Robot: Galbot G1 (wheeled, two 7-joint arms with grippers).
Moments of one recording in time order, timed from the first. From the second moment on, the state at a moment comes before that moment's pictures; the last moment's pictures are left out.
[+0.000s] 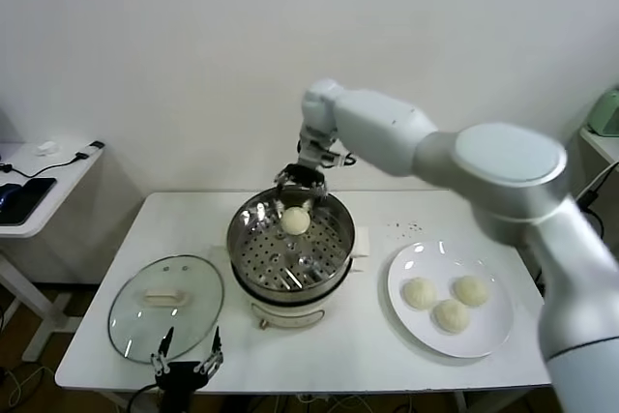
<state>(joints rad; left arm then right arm) 1.80 -1.54 -0.55 -2.02 0.05 -0.01 -0.08 0.70 1.44 -1.52 0.75 0.35 0.69 -1.14</state>
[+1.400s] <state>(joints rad) 1.80 -1.55 -0.57 -1.99 0.05 -0.01 -0.09 0.53 0.83 -1.73 1.33 0.56 -0.34 -0.80</state>
